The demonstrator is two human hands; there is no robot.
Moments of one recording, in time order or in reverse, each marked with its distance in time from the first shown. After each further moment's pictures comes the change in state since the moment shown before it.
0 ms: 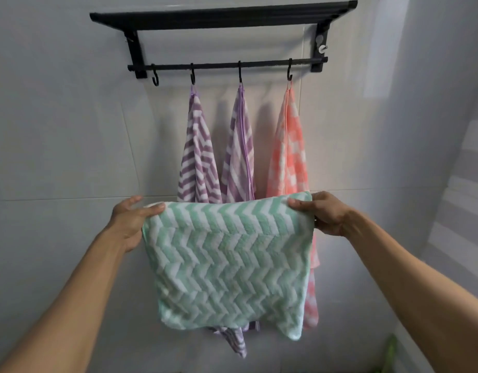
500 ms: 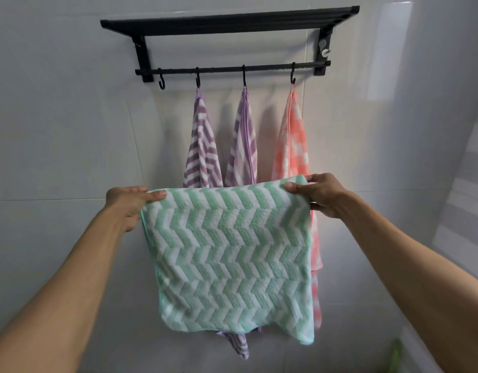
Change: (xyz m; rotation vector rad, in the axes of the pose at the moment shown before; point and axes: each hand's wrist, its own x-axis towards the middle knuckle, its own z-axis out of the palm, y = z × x) left_hand 0.008 0.035 0.002 0.156 0.115 0.029; right_hand 0.006 -0.042 0.019 -0.114 0.253 -0.068
